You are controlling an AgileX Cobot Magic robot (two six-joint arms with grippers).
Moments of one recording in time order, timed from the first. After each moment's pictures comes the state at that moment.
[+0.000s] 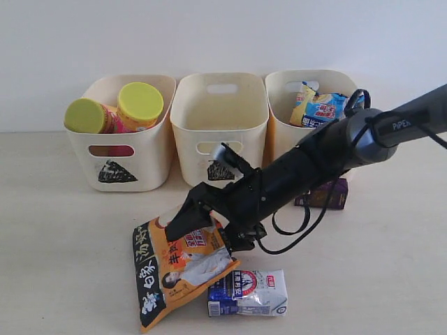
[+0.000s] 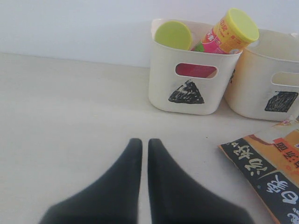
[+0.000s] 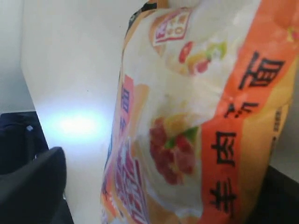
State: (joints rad) left arm 0.00 0.00 0.00 -0.16 0.29 0.06; right arm 0.43 2.24 -1.40 1.25 1.03 -0.84
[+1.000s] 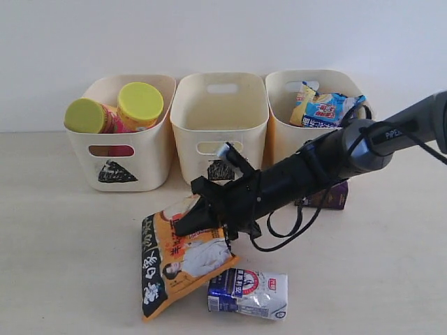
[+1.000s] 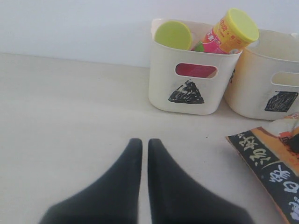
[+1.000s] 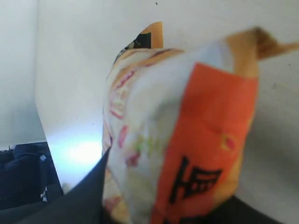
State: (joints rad) left arm 0.00 0.00 0.00 -0.16 0.29 0.06; right arm 0.42 2.27 -1.40 1.40 0.99 -0.89
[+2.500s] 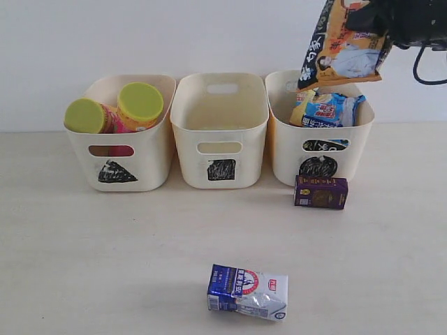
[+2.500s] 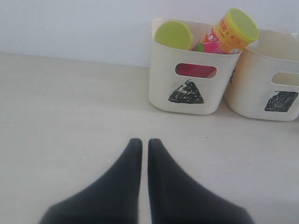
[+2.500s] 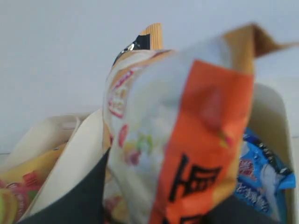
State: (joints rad) left arm 0.00 0.00 0.00 -0.16 0.29 0.06; right arm -0.01 1.74 -1.40 1.42 0.50 -1.04
